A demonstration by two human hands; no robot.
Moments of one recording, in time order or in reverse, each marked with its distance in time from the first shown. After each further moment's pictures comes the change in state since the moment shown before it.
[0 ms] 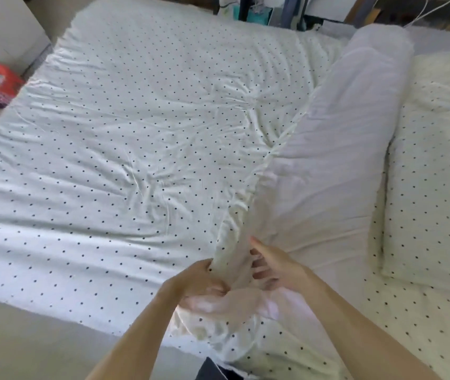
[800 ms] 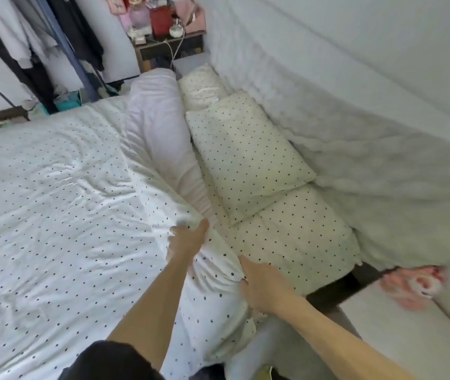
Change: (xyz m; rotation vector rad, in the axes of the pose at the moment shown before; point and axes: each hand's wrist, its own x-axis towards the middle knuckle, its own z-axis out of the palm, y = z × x) left_hand -0.033 0.195 0.330 0.439 0.350 0.133; right_hand -0.253 0.286 -0.120 -0.270 0.586 -0.342
